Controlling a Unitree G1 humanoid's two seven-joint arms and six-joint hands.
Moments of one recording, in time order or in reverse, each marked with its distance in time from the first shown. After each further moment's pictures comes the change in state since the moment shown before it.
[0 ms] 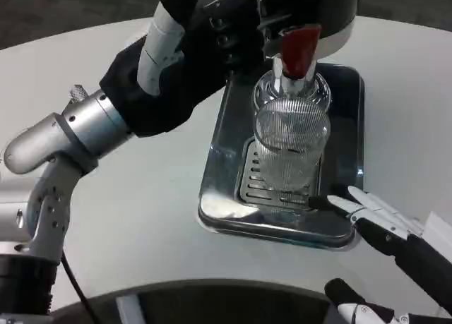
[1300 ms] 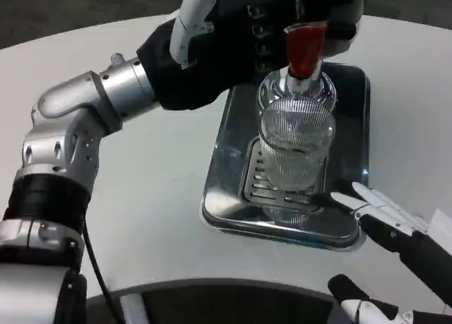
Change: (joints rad) left arm -0.339 -0.039 0.001 0.566 0.084 -0.103 -0.273; right arm 0.001 -0.001 -0.014 0.000 0.017 0.000 -0.009
